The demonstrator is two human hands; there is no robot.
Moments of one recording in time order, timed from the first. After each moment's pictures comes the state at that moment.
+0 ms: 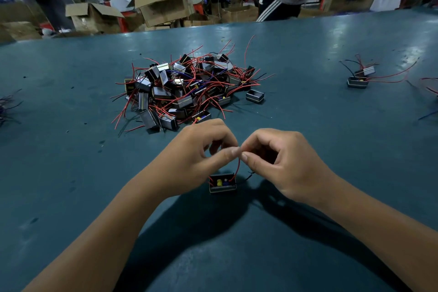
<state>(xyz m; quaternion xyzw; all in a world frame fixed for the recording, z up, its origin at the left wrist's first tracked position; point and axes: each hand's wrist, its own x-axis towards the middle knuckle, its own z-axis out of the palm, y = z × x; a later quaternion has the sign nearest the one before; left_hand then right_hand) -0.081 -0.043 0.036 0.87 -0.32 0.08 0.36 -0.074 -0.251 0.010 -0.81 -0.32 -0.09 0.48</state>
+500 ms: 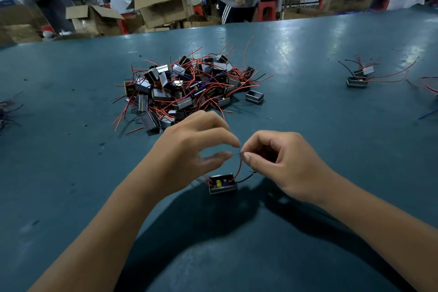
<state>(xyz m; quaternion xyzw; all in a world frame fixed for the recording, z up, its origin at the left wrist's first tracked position) -0.077 -0.033 0.038 0.87 -0.38 0.20 0.23 -0.068 -0.256 0.006 -0.80 -0.29 -0.03 0.52</state>
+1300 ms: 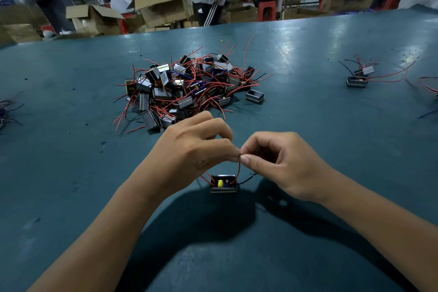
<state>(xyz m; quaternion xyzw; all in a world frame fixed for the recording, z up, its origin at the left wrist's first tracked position) -0.078 -0.034 0.040 0.85 -0.43 0.27 0.13 -0.071 -0.258 0.010 -0.79 -0.32 0.01 0.53</state>
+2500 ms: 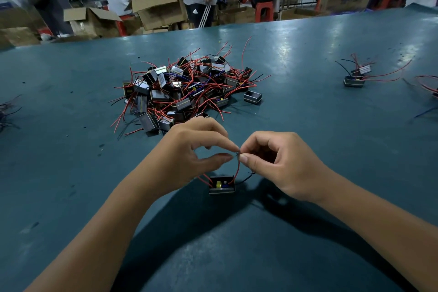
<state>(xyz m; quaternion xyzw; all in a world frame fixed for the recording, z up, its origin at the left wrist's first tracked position) -0.073 -0.032 0.033 0.86 -0.37 0.15 0.32 -0.069 -0.258 0.007 -0.80 -0.31 -0.02 0.52</state>
